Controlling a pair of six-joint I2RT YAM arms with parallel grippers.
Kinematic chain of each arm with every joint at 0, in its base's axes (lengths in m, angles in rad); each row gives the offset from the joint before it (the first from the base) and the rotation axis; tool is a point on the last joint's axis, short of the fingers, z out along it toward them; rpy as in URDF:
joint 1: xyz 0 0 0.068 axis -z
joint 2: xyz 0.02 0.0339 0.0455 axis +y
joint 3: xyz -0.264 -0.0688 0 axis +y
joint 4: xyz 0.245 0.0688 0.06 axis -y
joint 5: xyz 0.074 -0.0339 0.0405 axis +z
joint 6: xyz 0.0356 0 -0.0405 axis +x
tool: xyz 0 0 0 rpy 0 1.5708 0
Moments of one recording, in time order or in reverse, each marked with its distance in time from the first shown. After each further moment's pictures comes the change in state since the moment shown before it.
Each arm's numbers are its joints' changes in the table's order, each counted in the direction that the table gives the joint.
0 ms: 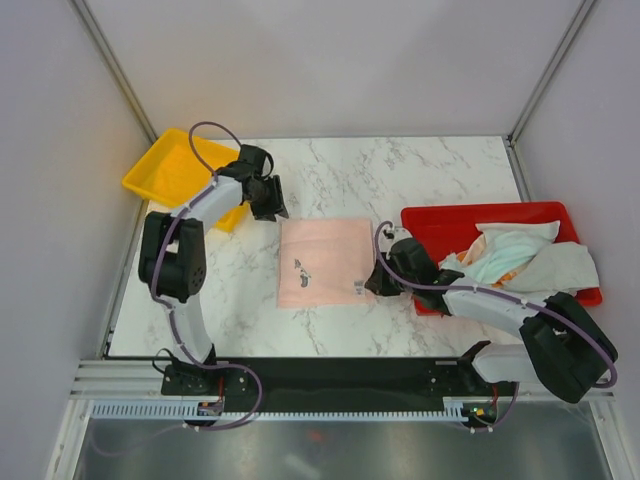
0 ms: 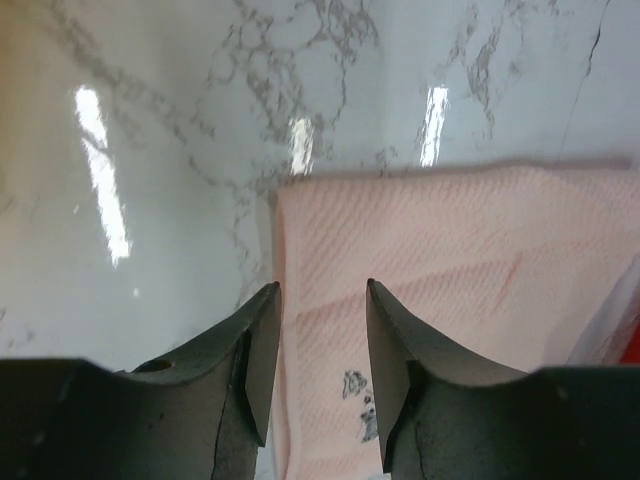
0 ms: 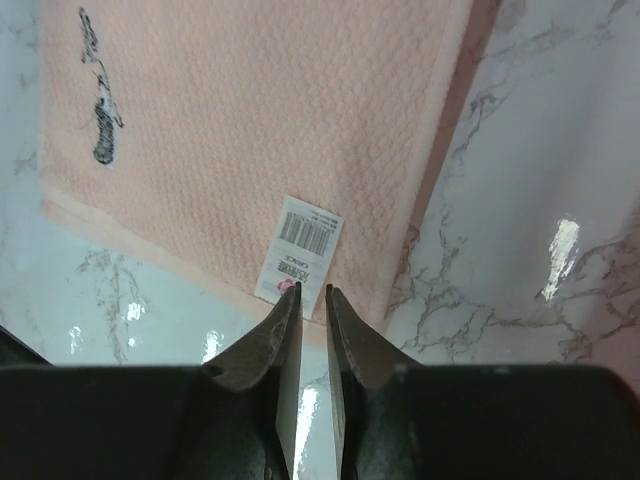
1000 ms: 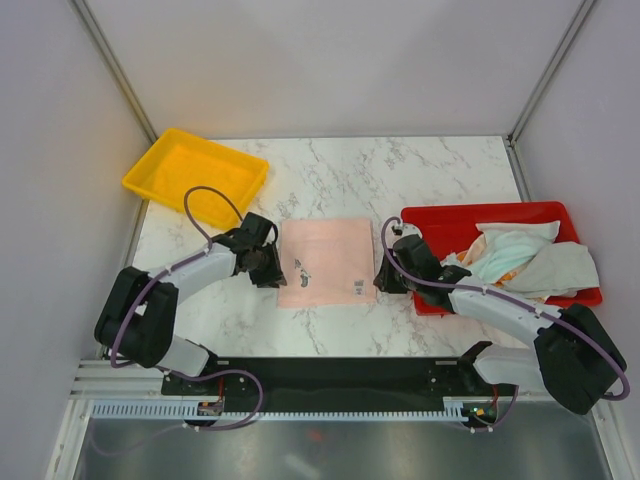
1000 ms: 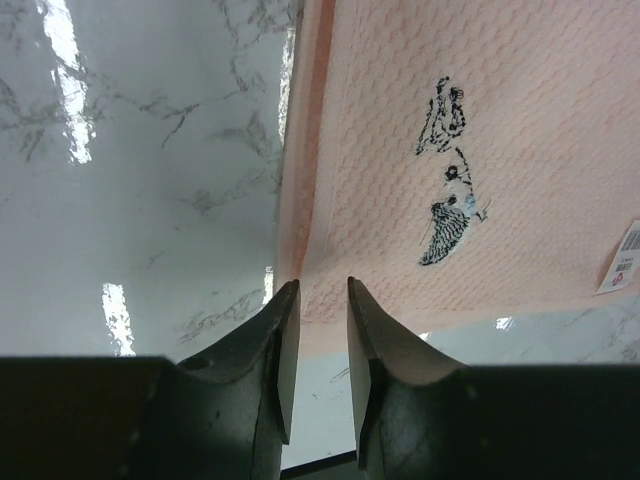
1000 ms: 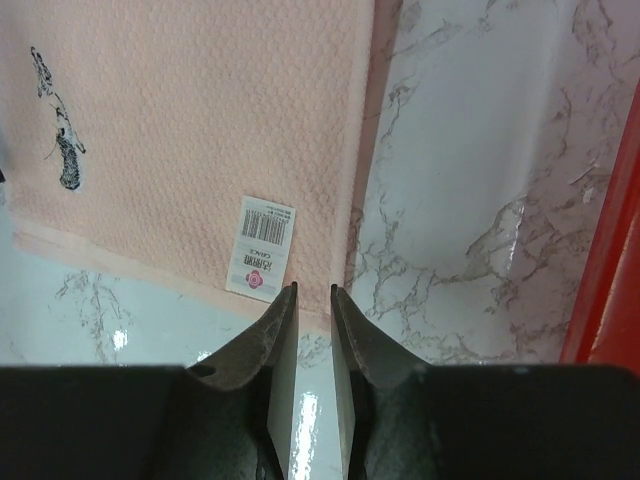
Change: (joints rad) left arm 0.182 -0.525 0.730 0.115 0.074 -0.255; right arm -0.002 -0.077 -0.072 -0.199 -0.119 0.048
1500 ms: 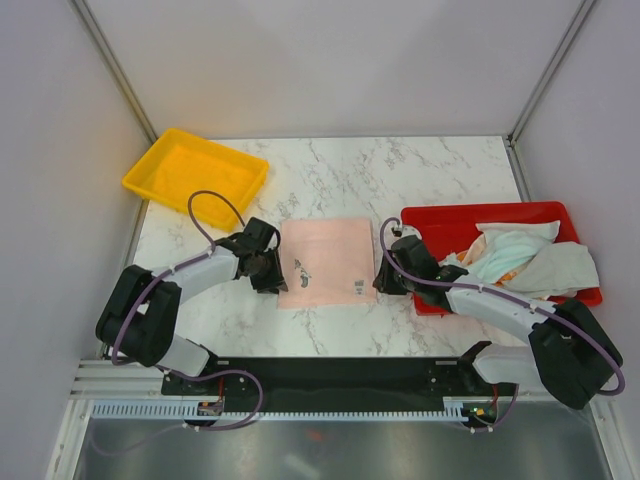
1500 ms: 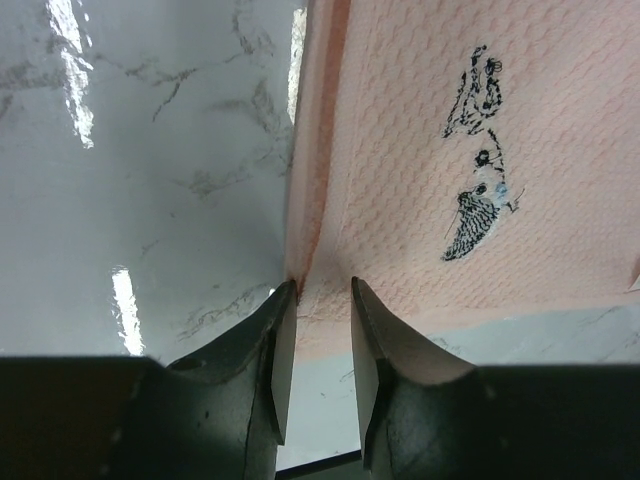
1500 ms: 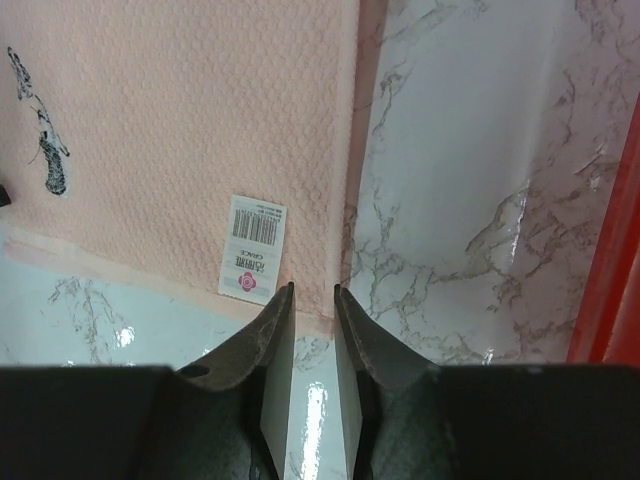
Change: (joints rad) left arm 0.023 0.014 0.032 0.011 0.004 -0.014; right arm 0.000 0.026 0.001 0.003 -0.002 0.019
